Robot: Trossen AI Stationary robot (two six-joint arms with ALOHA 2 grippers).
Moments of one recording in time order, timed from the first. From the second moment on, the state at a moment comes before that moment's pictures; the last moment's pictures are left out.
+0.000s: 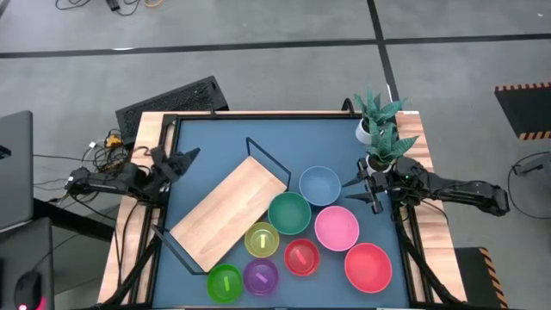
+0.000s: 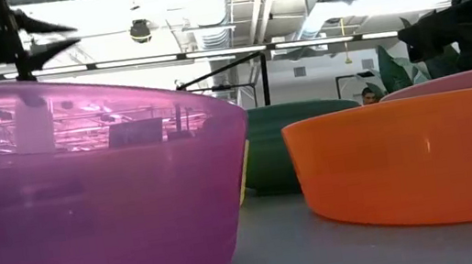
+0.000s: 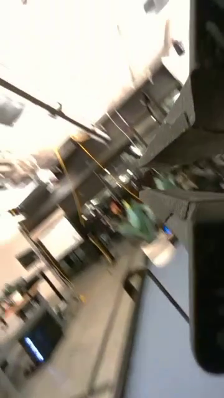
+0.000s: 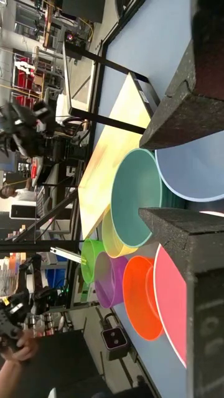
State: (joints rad) left arm -0.12 0.01 0.03 0.48 -0.67 -0.66; right arm -0.23 0.14 0.00 0.09 -0.44 -0.10
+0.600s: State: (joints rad) left arm -0.12 0.41 0.37 0.69 -0.58 -0.47; right arm -0.21 0.14 0.00 0.09 -0.44 -0.11
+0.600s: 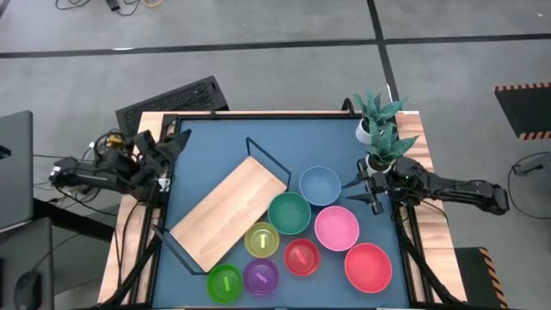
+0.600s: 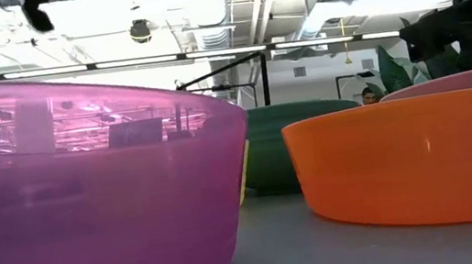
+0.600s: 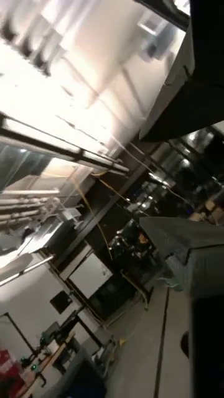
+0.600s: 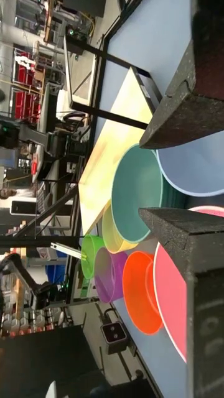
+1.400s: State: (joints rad) left arm -0.13 1.16 1.24 -0.33 0.00 -0.61; right arm -0.21 0.14 0.12 0.35 -0.26 0.61
